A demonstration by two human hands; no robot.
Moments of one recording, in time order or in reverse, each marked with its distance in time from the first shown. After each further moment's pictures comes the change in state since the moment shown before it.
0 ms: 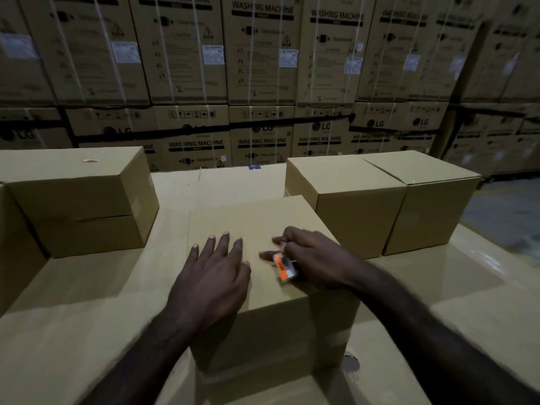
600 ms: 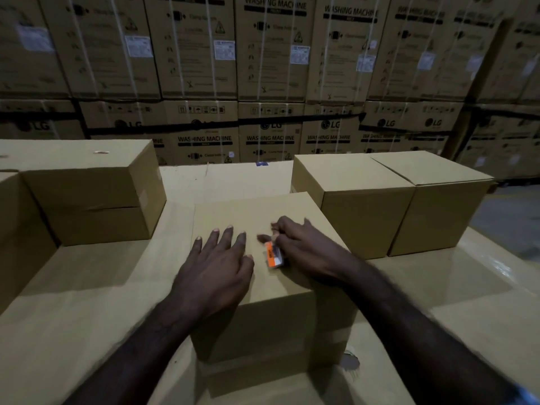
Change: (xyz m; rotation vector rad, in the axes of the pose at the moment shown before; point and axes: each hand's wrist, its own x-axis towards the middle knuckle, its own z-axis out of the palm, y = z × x) left_hand 0.002 0.001 -0.001 0.001 -0.030 -0.016; right_hand 0.009 -0.013 0.005 -0.151 -0.002 -0.067
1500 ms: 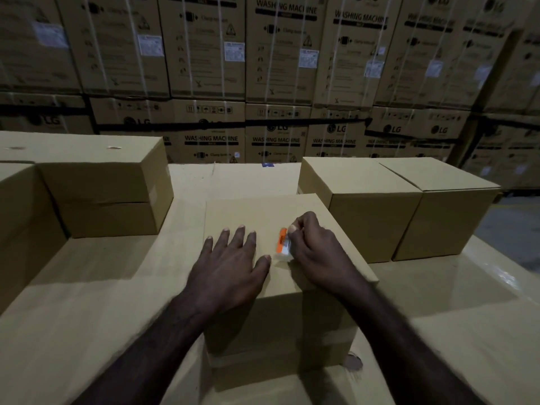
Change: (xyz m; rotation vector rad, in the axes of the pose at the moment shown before) left_hand -0.005 0.002 0.003 0.005 0.021 -0.018; right_hand -0.005 0.002 0.029 0.118 0.305 0.058
